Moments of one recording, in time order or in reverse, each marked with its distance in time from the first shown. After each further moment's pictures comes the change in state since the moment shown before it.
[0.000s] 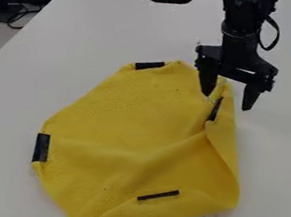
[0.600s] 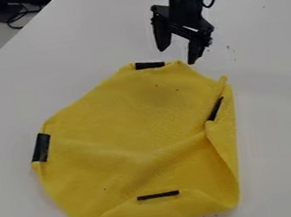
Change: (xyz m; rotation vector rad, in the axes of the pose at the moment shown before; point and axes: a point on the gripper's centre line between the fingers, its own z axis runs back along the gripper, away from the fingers) arm 0.044 0.107 0.003 0.077 -0.056 -0.049
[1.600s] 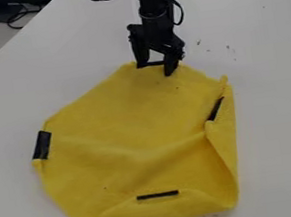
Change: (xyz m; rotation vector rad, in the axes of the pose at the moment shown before) arm -0.009 0.037 -0.045 0.003 -0.024 0.054
